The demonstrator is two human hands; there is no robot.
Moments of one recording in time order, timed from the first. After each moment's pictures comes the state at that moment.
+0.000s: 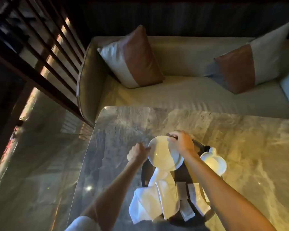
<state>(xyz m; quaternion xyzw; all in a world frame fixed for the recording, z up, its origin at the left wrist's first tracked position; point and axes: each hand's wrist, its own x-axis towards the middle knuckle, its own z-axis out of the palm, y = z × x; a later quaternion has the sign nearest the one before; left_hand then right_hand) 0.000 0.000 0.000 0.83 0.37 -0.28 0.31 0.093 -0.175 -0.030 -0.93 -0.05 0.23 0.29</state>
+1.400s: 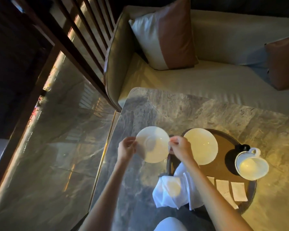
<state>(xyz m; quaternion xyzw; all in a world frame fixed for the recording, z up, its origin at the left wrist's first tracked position) -0.110 0.130 -0.034 0.67 0.49 -0.04 0.56 -0.004 -0.061 -0.049 -0.83 0.08 0.34 0.44</state>
